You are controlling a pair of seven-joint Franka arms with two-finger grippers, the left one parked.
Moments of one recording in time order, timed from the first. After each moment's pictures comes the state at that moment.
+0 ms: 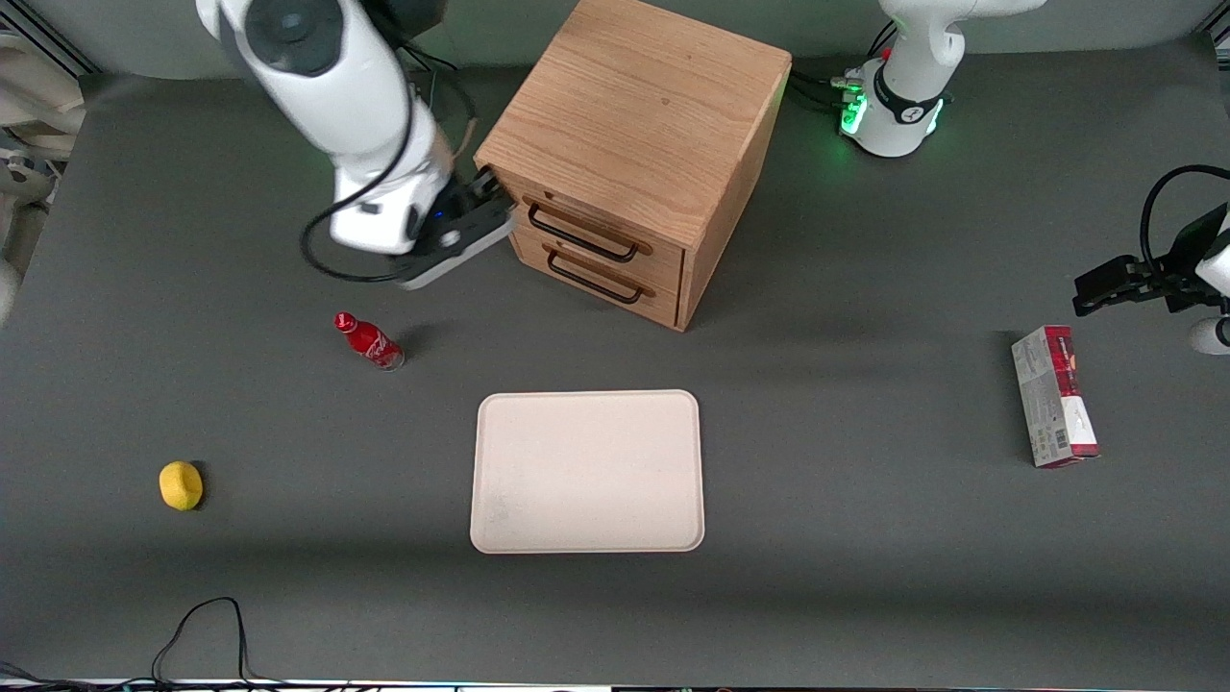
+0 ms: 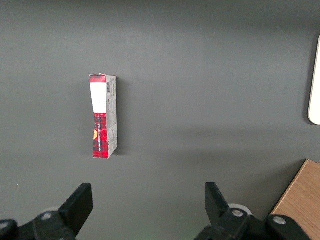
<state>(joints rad) 0.12 0.17 0.56 -1.57 0.04 1.67 0.05</state>
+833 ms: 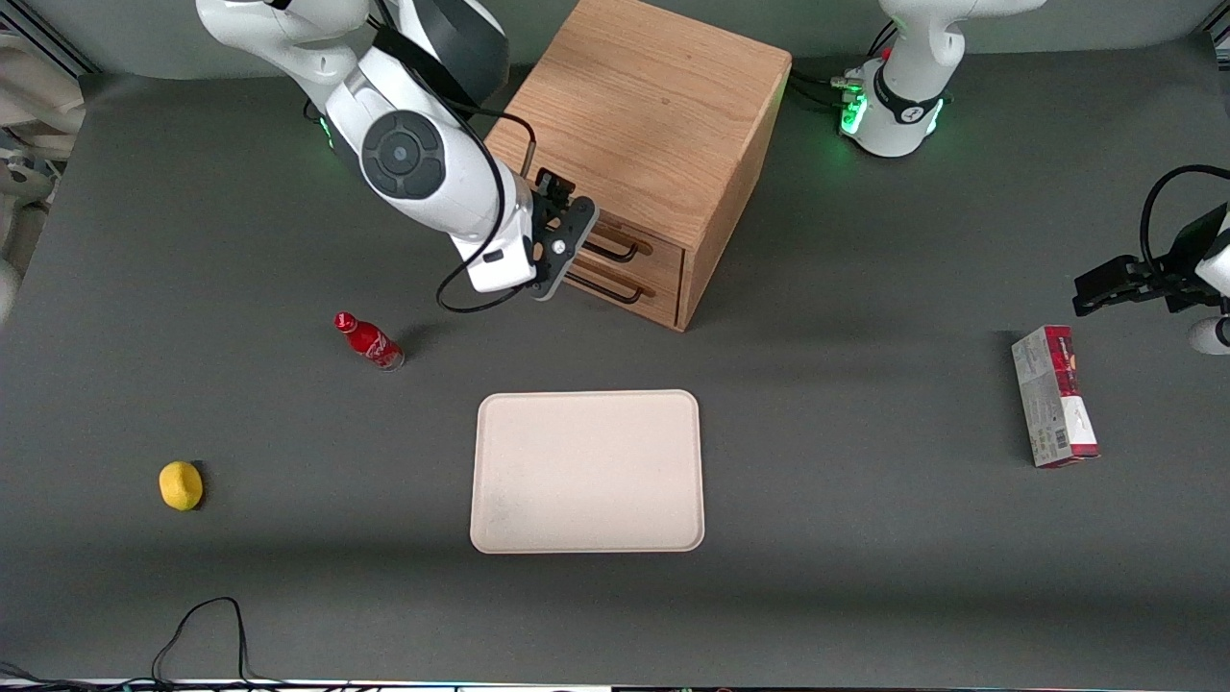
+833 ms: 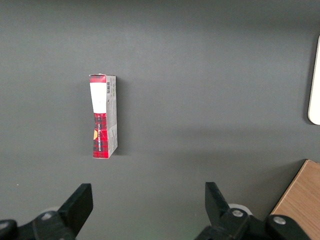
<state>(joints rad) 0.12 0.32 0.60 -1.63 0.17 1.78 -0.30</state>
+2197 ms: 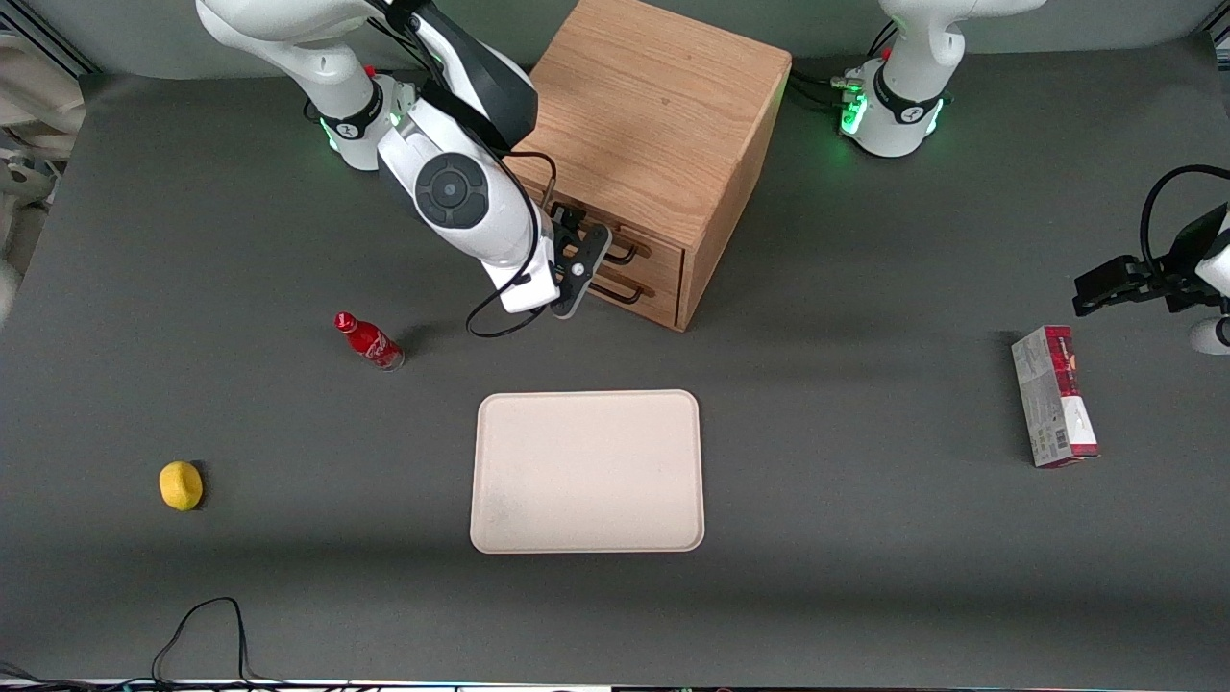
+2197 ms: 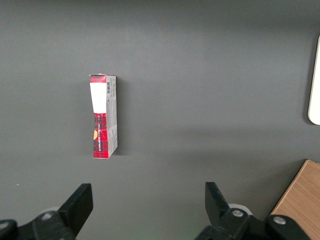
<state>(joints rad) 0.14 0.36 0.61 -1.76 0.04 1.98 -0.33</state>
